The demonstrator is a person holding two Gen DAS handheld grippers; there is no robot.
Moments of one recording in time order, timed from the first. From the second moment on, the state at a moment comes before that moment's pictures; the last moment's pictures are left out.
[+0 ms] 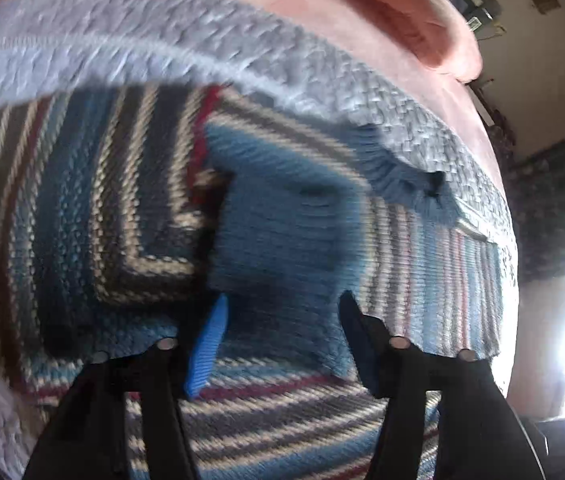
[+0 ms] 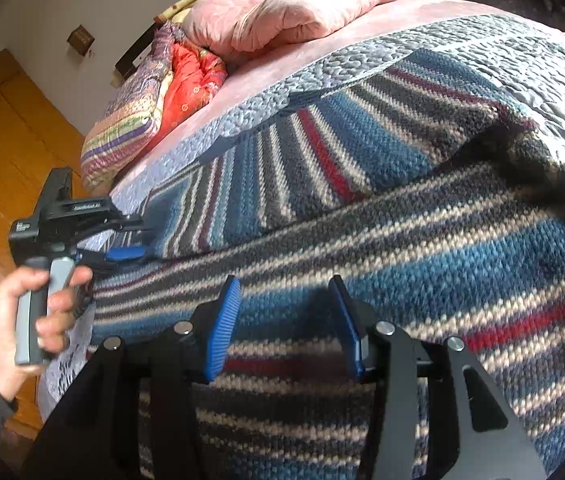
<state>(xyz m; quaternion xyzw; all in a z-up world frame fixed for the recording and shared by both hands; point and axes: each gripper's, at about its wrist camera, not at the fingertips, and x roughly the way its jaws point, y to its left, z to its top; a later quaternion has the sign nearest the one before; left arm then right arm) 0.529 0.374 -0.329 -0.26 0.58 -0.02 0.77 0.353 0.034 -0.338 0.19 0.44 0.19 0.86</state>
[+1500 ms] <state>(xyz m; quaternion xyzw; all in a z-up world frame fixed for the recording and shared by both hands) 0.357 0.734 -0.199 -0.37 0.34 0.15 0.85 0.295 0.126 -0.299 0.12 0.47 0.26 0.83</state>
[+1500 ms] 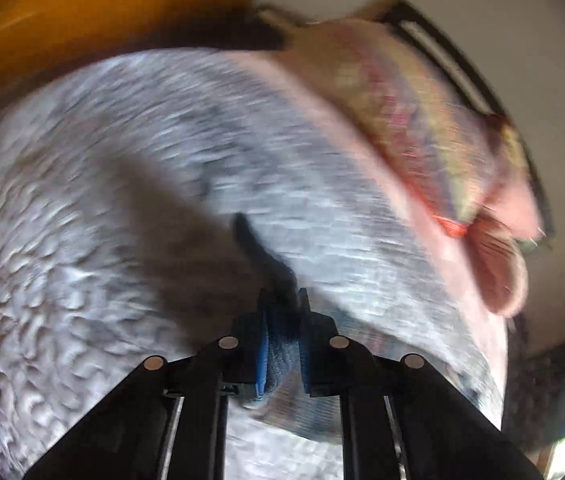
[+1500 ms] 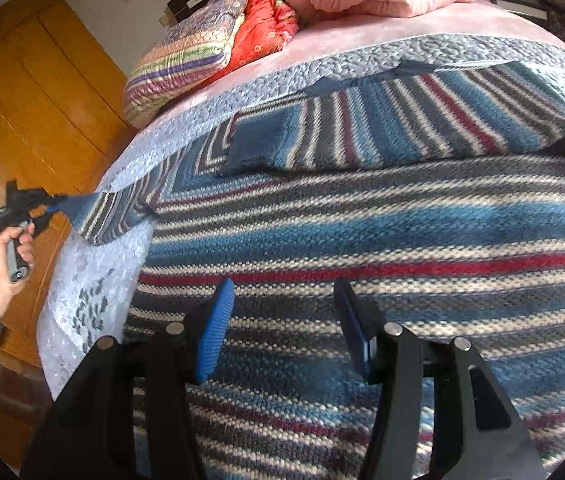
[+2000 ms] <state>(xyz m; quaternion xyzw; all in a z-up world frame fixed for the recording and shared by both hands) 0.476 0.470 -0.122 -0.28 0.35 -0.06 0.89 0.295 0.058 -0.264 0.16 0.46 0.24 0.84</state>
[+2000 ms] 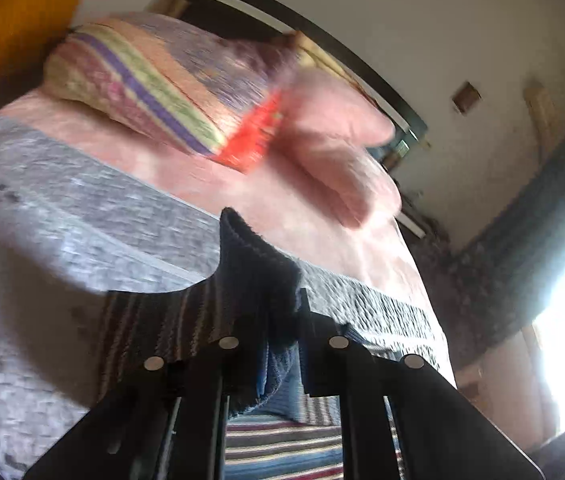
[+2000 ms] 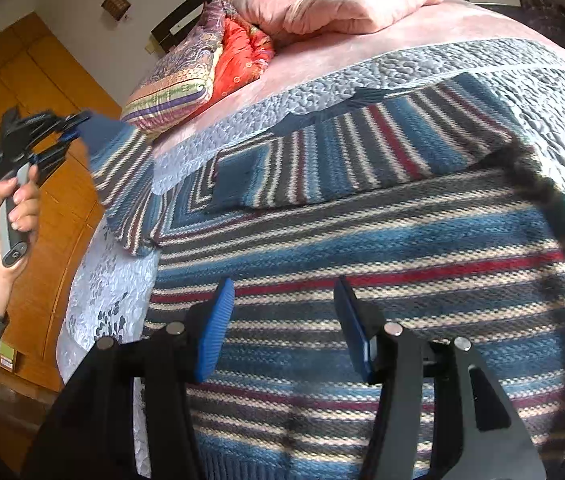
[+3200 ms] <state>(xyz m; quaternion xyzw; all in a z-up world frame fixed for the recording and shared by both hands) 0.356 0.451 -0.290 -0.34 0.48 -0.07 0.81 0.535 0.151 -0.340 0.30 0.65 0.30 0.62</state>
